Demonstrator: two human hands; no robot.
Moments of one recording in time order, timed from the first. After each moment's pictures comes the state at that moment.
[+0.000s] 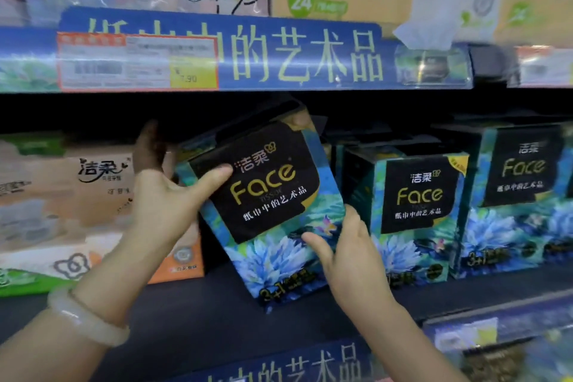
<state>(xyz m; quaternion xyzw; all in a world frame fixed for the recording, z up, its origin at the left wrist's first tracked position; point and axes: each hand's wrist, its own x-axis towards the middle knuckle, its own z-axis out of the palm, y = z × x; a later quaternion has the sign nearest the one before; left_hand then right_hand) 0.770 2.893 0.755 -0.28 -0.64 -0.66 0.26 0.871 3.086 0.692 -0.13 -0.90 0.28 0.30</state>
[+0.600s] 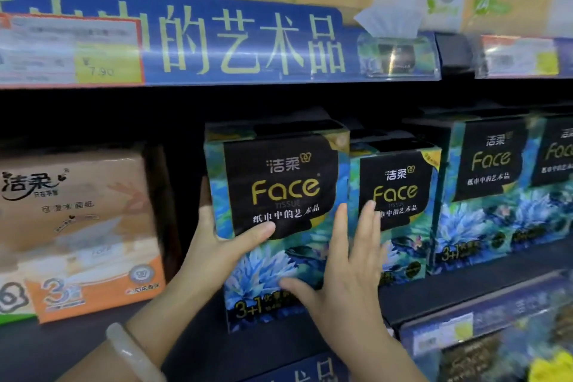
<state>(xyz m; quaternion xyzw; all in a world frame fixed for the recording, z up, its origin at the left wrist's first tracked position) 0.775 2.967 0.697 -0.30 -0.65 -0.70 0.01 0.872 3.099 0.652 -0.18 -0.89 0.11 0.42</state>
